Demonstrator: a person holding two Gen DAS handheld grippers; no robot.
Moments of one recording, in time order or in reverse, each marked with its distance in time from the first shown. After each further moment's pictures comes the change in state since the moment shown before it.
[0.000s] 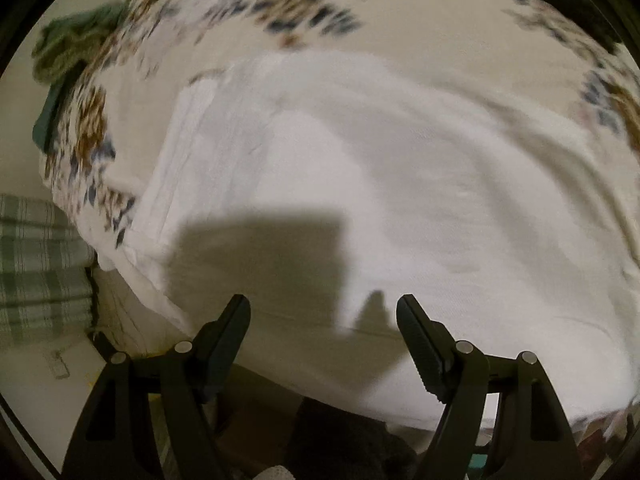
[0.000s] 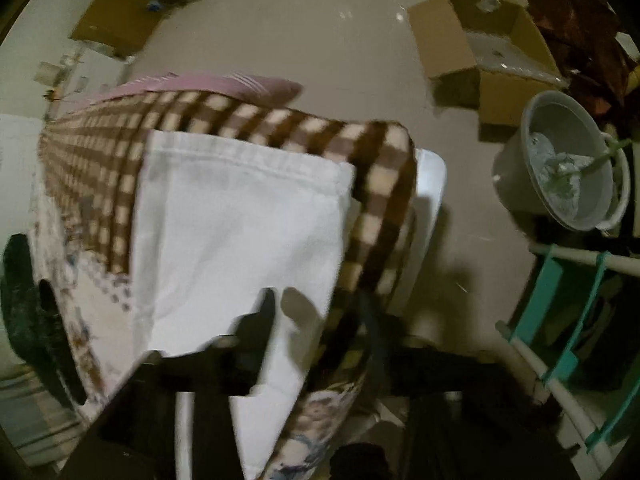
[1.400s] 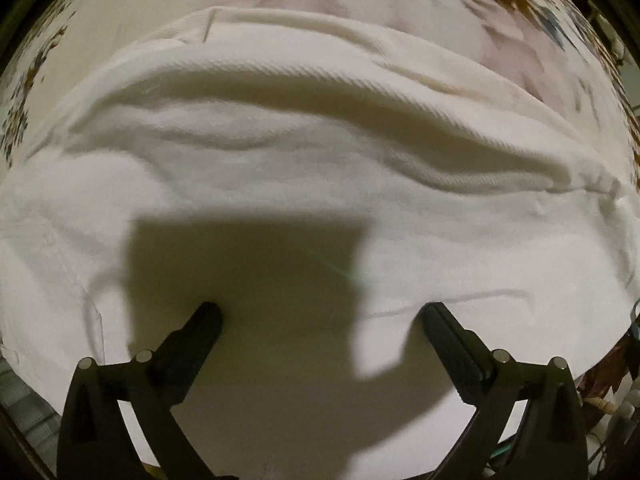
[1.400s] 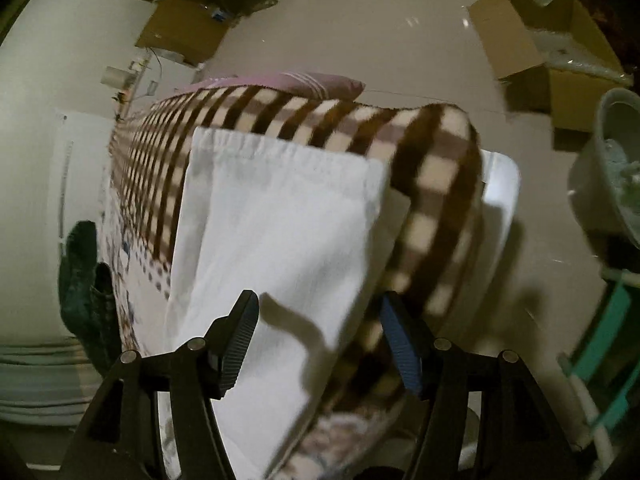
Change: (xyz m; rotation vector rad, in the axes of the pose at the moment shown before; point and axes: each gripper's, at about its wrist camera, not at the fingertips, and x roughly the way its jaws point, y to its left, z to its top) left arm 0.060 -0.181 -0.018 0.400 0.039 -0.206; right arm 0.015 -0.065 0.027 -0.036 -0.048 0.321
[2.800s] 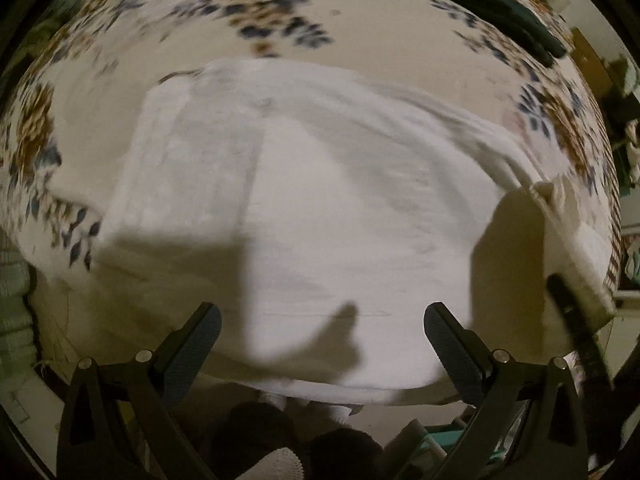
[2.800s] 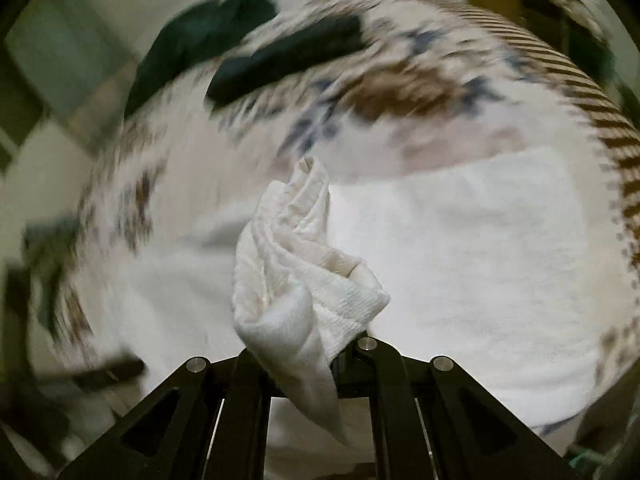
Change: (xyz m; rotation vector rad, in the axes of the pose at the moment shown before) left arm -0.084 0.241 -0.074 -0.343 -0.107 -0.098; right arm 0.101 0.286 -0.413 -1.064 0.147 0.008
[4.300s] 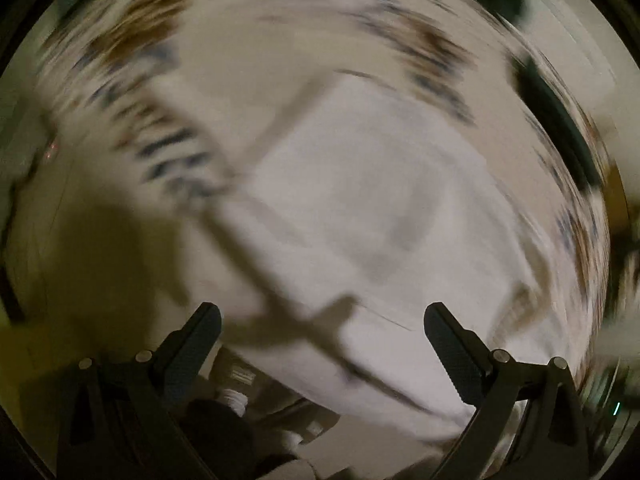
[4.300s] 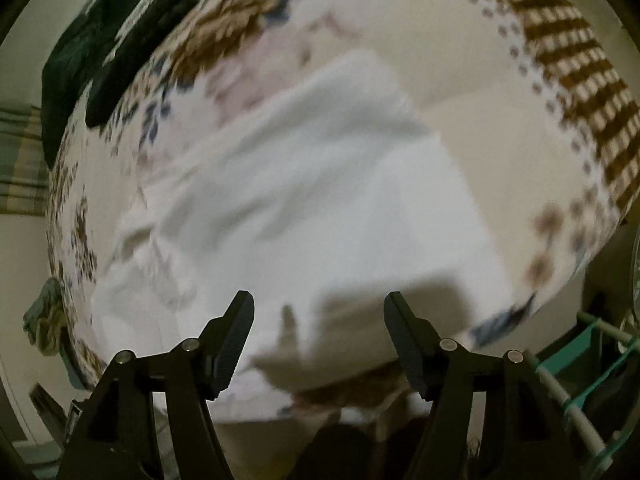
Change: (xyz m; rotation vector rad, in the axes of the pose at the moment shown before) left arm -0.007 0.134 -0.018 -0.456 -0.167 -0.077; right arm -0.011 -0.134 -0.022 0.435 0.313 -0.070
